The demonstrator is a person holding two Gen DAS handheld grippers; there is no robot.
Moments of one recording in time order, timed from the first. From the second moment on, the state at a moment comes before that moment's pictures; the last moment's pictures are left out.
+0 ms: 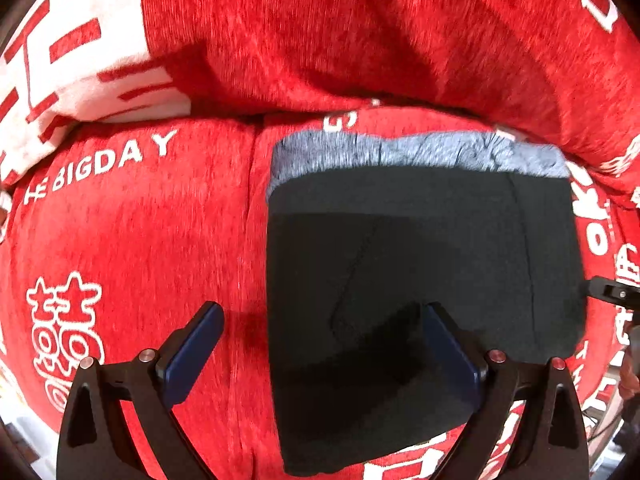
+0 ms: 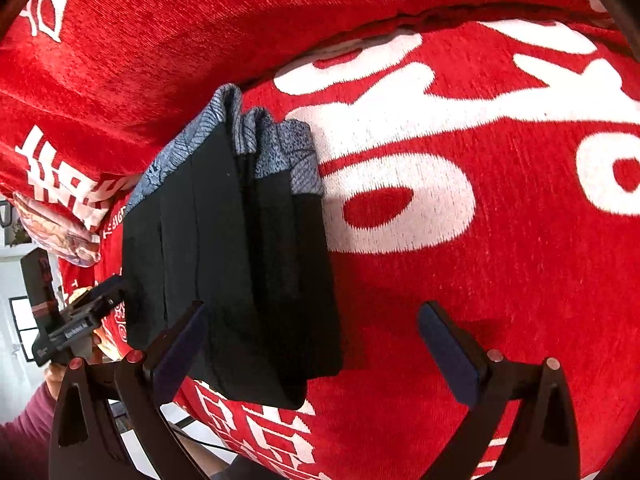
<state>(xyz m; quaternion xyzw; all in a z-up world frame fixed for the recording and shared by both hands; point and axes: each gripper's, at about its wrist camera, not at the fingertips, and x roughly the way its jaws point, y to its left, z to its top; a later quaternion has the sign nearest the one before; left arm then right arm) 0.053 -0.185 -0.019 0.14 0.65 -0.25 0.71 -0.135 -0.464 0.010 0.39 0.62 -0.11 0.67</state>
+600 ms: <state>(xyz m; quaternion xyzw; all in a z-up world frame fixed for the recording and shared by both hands) 0.071 -0.199 -0.062 0.06 0.68 -0.35 0.64 -0.092 -0.467 -0.034 0.45 0.59 0.03 0.67</state>
